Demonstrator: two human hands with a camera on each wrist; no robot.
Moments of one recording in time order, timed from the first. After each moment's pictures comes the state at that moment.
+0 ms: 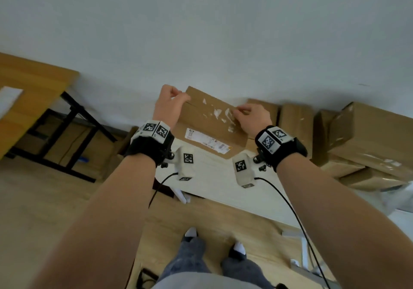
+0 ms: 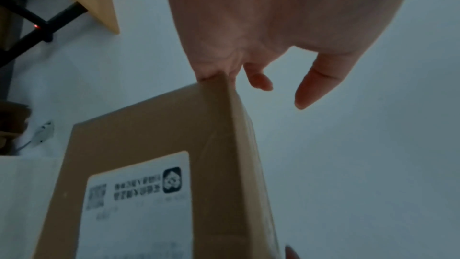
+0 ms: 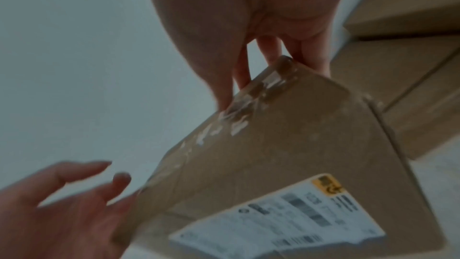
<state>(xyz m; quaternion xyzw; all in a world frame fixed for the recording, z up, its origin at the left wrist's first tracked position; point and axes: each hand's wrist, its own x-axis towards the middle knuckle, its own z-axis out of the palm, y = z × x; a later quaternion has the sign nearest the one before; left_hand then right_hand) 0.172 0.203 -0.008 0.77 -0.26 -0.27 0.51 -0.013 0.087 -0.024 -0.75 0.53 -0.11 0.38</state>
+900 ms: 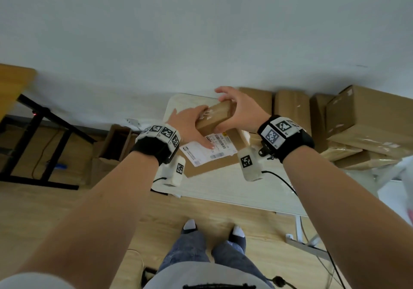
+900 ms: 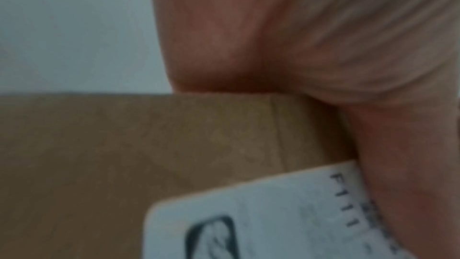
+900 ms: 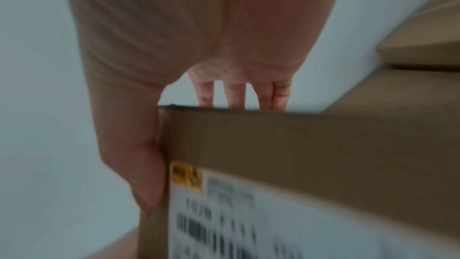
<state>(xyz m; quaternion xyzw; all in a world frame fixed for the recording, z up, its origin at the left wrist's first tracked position) 0.181 0.158 -0.067 0.74 -0.58 -0.34 0.02 0.006 0.064 -0.037 -0.80 0.38 -0.07 0.46</state>
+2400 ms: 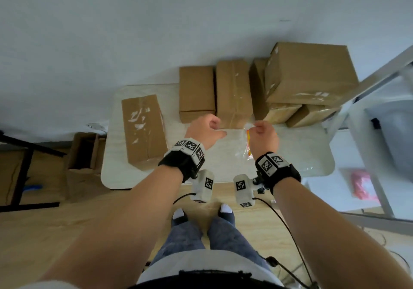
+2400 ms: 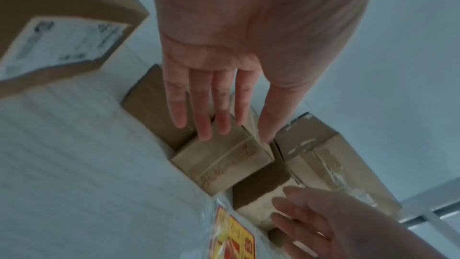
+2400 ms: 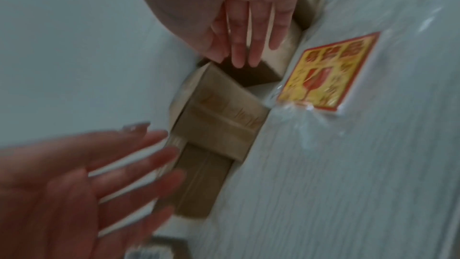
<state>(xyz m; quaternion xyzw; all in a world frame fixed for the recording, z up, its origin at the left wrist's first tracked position) -0.038 0.134 -0.108 0.73 -0.50 -0.42 0.21 -0.211 0.107 -0.149 -0.49 0.75 -0.26 0.35</state>
